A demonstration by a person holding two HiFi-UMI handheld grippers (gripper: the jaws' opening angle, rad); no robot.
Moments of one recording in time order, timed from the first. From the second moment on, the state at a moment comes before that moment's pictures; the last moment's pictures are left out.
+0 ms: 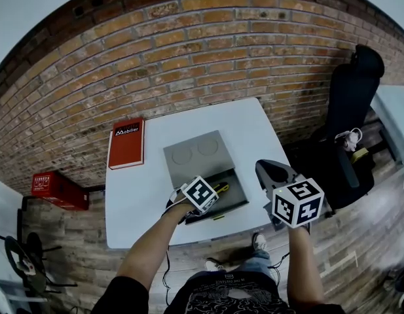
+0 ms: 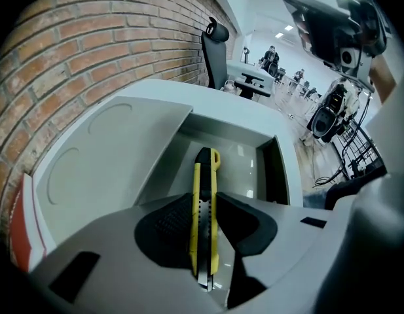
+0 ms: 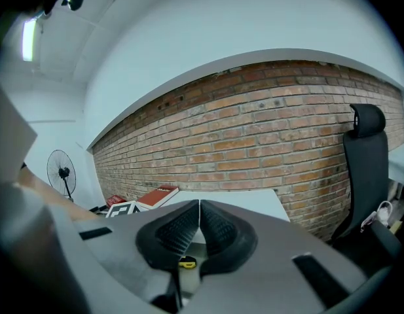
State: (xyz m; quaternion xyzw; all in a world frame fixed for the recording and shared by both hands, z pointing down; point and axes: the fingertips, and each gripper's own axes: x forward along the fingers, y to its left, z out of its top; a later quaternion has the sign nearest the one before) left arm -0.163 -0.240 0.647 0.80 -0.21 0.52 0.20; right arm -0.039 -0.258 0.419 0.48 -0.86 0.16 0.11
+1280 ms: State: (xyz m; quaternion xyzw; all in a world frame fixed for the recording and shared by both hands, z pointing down) left arm -0.155 -0.266 0.576 0.84 -0.27 0.46 0.13; right arm -0.049 -0.259 0.409 0.47 -0.86 0.15 0.09
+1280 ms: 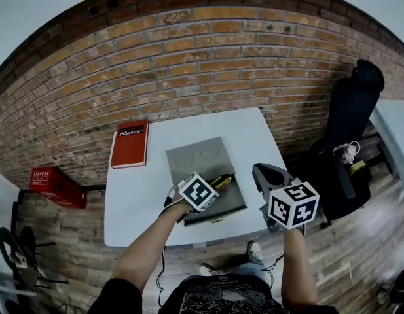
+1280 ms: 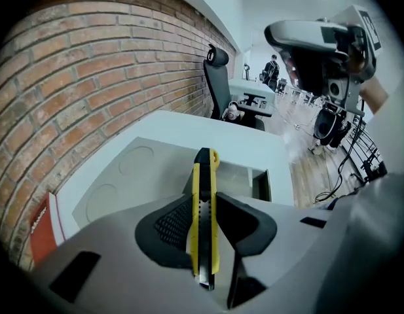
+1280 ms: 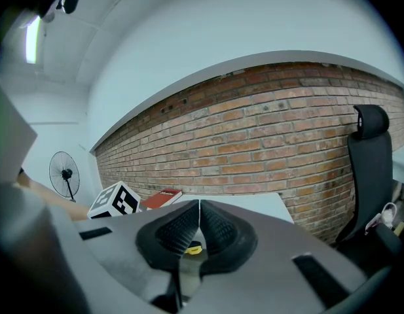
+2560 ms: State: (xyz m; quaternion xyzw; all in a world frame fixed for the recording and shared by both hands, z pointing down) left arm -0.229 -0.309 0.404 0.85 -0.46 0.25 0.07; right arm -0.074 -0.269 0.353 0.46 -0.88 0.08 0.08
